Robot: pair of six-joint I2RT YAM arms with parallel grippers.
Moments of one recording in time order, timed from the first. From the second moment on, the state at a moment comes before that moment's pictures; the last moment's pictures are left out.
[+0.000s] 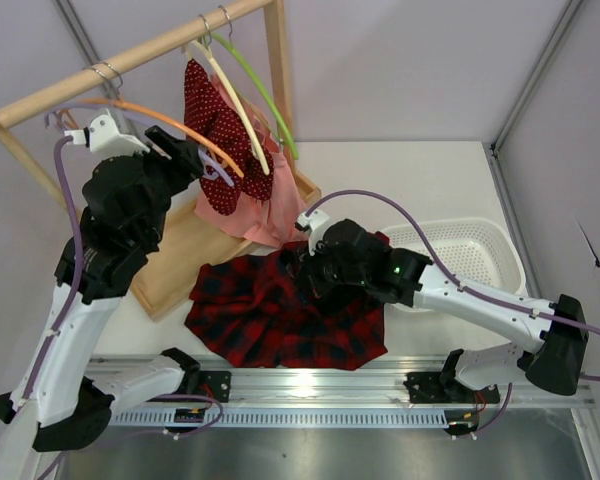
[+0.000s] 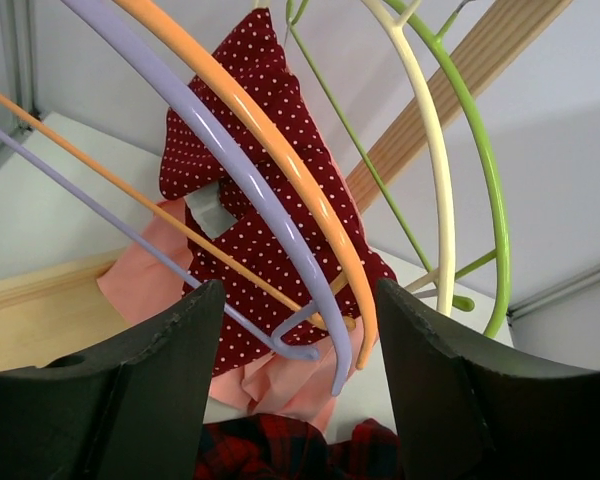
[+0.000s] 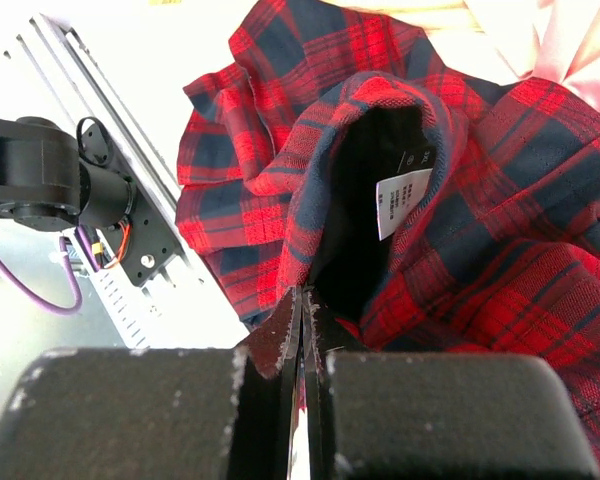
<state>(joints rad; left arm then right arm) -0.55 1.03 1.60 -0.64 -0.64 -0.52 1.05 1.31 1.15 -0.39 -0.07 0.34</state>
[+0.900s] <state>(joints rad) -0.37 1.07 1.60 -0.64 -0.40 -0.61 1.05 1.27 1.13 -0.39 -0.05 0.35</state>
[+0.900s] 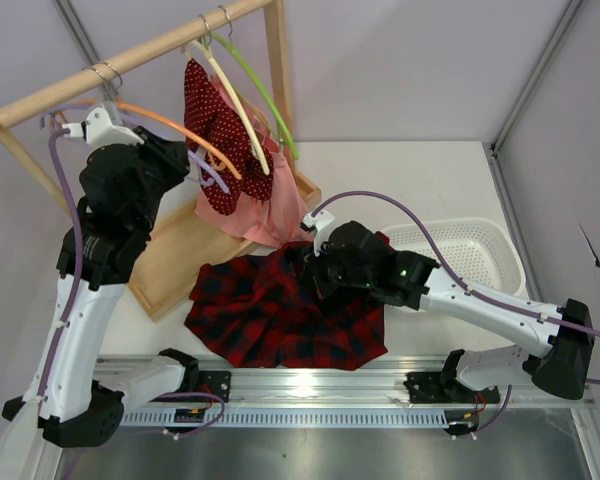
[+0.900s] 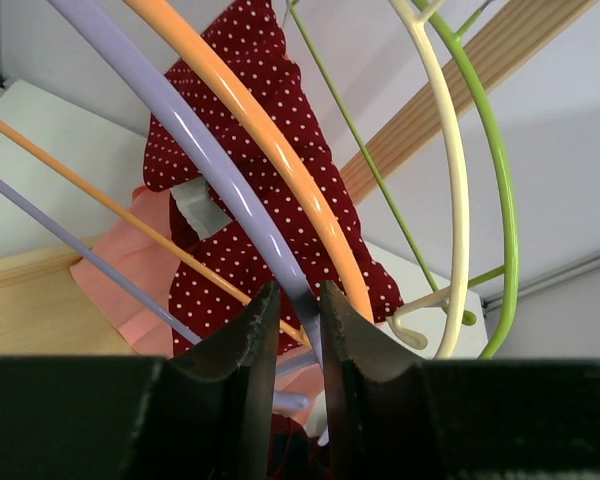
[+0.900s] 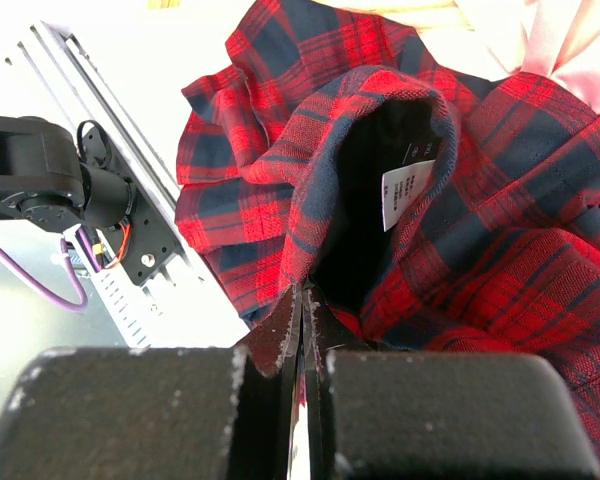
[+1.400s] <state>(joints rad) -0.36 0.97 1.58 -0.68 -0.50 -0.55 1.05 1.27 1.13 -0.39 -0.05 0.35</state>
